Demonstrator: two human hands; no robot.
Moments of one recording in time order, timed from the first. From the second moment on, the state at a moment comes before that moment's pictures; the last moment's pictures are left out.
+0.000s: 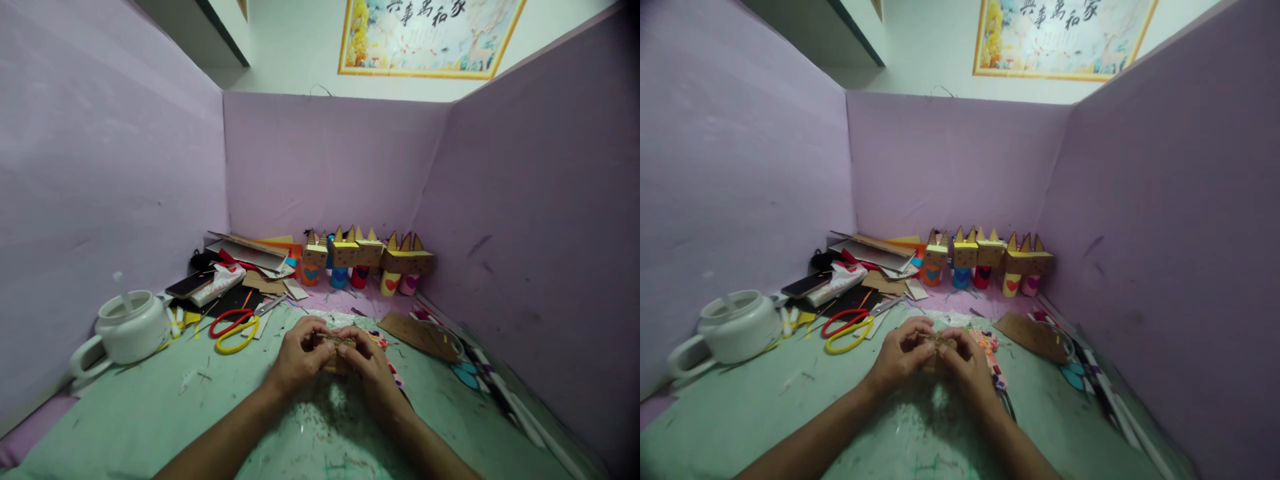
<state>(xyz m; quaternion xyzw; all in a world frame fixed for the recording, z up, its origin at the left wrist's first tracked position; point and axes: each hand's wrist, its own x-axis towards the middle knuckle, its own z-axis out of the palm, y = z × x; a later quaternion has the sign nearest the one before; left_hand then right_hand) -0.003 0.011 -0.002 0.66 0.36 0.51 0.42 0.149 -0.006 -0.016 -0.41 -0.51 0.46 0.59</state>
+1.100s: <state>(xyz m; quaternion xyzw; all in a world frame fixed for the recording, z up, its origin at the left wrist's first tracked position) -0.005 0.014 -0.001 0.64 0.37 0.49 0.46 0.149 -0.004 -0.012 -0.38 -0.50 0.50 0.60</state>
